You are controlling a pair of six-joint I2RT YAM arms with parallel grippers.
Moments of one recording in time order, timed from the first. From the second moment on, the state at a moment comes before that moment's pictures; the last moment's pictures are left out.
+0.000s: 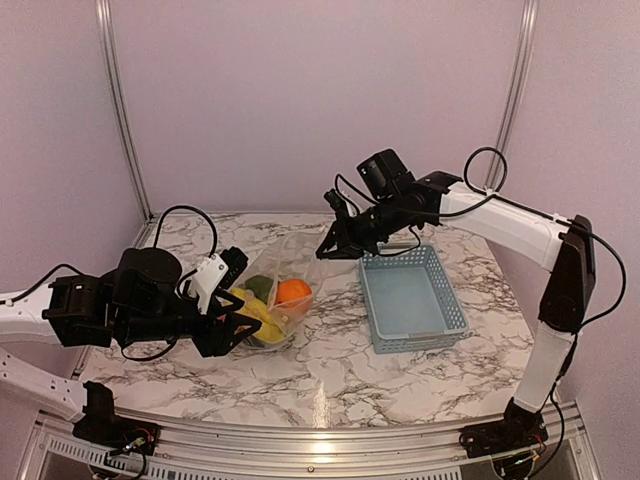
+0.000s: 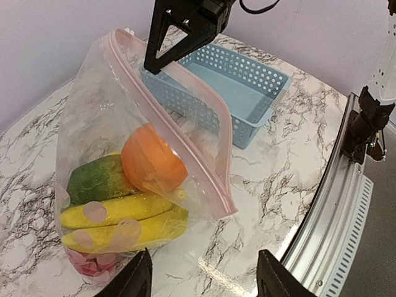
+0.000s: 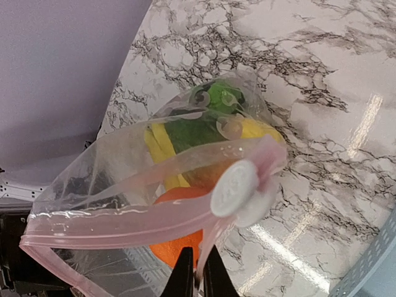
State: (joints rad) left arm -1.20 1.01 0.90 -0.45 -0.23 -0.22; right arm 0.72 1.82 1.69 -0.70 -0.51 0.53
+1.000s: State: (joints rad) left arm -1.24 1.16 0.80 -0.06 -0.51 0.08; right arm 0.68 1.80 1.72 -0.74 -0.60 0.61
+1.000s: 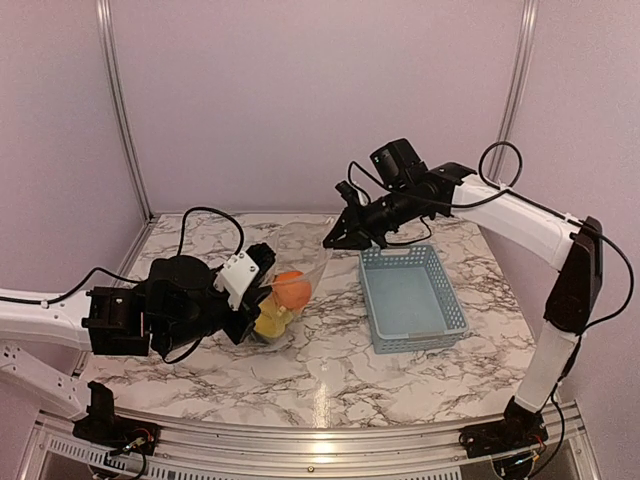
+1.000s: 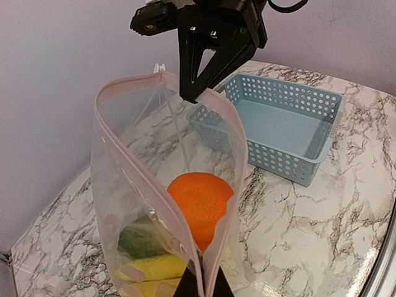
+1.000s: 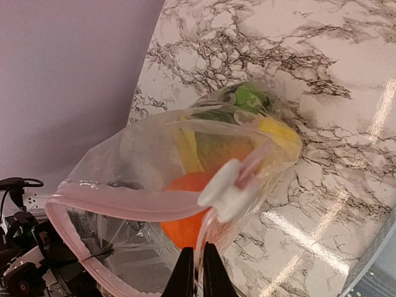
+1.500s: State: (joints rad) left arm -1.24 1.11 1.08 -0.31 -0.34 0.09; right arm 0.53 1.53 1.75 -0.72 -0.67 0.54
